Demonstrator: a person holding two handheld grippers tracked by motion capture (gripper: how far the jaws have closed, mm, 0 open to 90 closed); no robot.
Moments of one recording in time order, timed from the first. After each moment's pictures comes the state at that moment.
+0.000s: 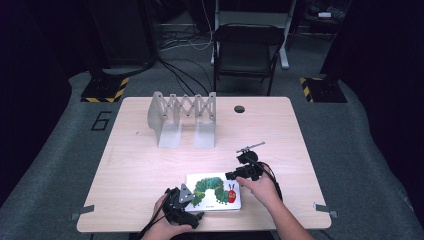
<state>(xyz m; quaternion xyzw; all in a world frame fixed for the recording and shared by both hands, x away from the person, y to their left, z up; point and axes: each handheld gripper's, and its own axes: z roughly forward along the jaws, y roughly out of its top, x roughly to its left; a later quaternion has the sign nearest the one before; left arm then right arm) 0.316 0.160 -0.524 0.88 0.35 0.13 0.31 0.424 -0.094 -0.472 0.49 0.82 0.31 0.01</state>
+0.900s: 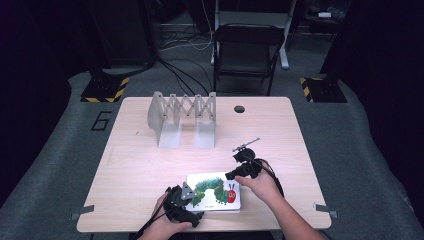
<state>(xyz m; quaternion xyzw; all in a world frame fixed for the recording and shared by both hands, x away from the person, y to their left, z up) 0.321 0.159 -0.520 0.88 0.34 0.11 0.30 0.423 -0.084 -0.453 0.47 0.84 0.26 0.01</state>
